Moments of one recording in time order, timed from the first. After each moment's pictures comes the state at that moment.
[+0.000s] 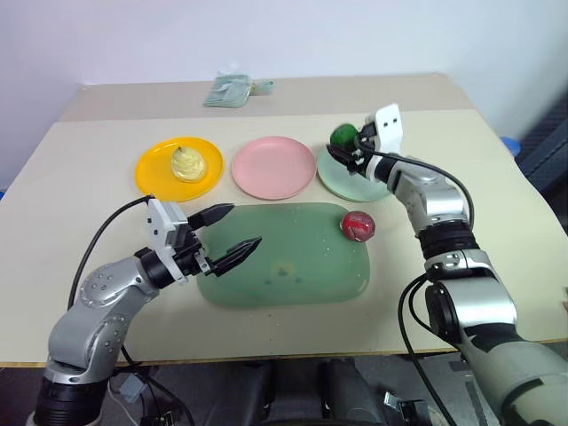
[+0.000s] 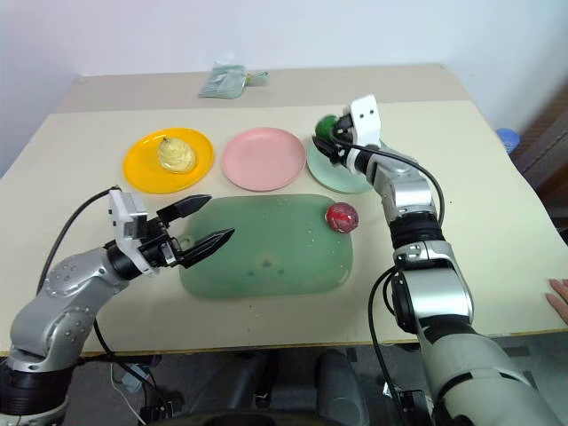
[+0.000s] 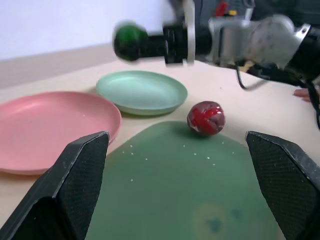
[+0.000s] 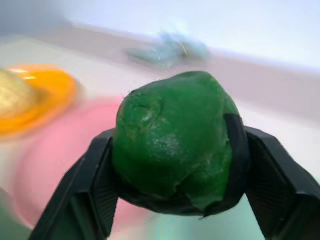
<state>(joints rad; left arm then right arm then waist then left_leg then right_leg) -0.04 0.53 0.13 -0.47 -0.63 0.39 -0.74 -1.01 -0.35 -0.02 0.91 0.19 0.16 0.55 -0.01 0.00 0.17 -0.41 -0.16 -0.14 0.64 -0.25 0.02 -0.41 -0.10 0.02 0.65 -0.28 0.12</state>
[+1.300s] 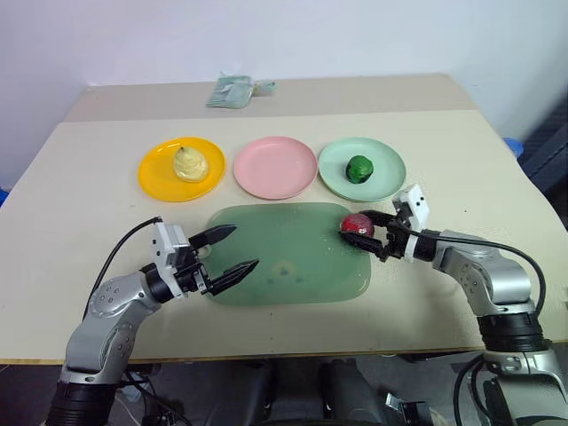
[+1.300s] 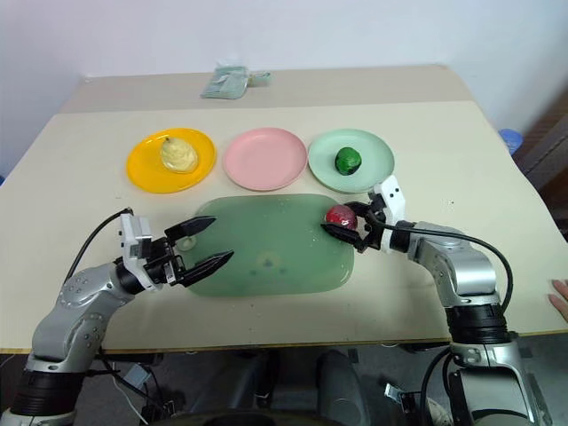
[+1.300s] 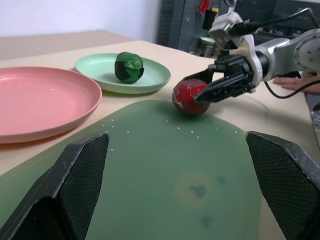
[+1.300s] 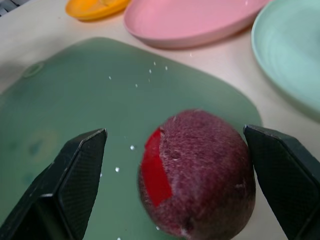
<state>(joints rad) 0.00 0.51 0.09 -0.29 -0.59 0.21 -0.95 -0.37 -0.56 -0.05 0.04 0.43 0.62 0.87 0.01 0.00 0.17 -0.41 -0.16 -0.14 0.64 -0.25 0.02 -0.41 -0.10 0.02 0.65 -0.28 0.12</state>
